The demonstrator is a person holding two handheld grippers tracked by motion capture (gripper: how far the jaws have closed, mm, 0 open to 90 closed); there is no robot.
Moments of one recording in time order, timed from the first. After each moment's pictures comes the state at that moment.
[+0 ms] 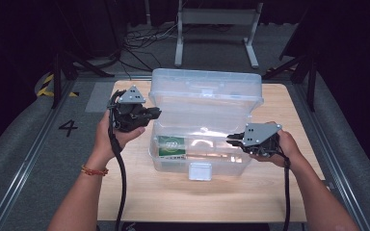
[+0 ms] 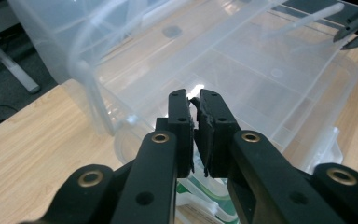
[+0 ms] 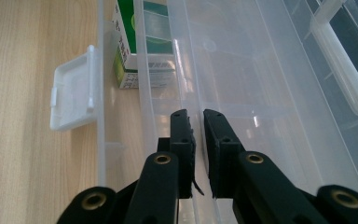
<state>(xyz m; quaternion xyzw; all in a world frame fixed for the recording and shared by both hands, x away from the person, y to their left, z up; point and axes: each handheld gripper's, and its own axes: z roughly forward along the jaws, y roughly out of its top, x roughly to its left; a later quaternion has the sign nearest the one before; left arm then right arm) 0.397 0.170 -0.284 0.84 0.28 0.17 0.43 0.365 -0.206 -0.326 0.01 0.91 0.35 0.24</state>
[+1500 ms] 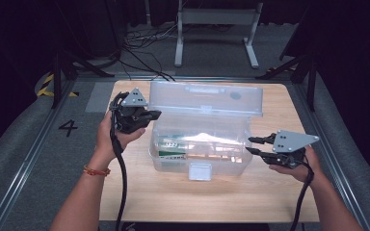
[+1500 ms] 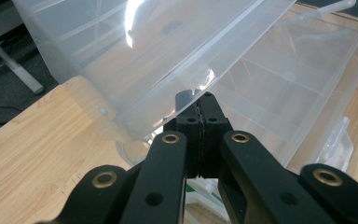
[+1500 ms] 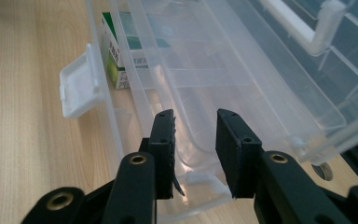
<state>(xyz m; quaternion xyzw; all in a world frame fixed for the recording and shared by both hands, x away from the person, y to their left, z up) 0.395 0.166 -0.291 0.86 0.27 0.18 0.41 0.339 -0.266 -0.339 0.10 0.87 0.42 0.25</state>
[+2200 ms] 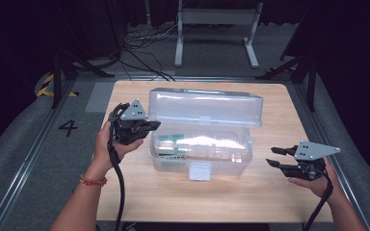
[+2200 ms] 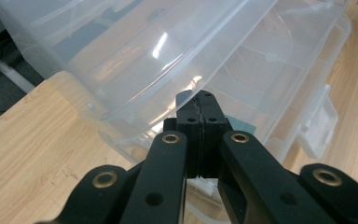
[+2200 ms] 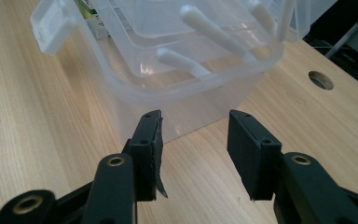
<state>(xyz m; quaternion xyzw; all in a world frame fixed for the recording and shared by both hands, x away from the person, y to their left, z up) 0.372 0.168 -0.305 0.87 0.24 0.17 0.40 0.327 -0.332 -0.385 0.21 0.86 0.41 0.22</state>
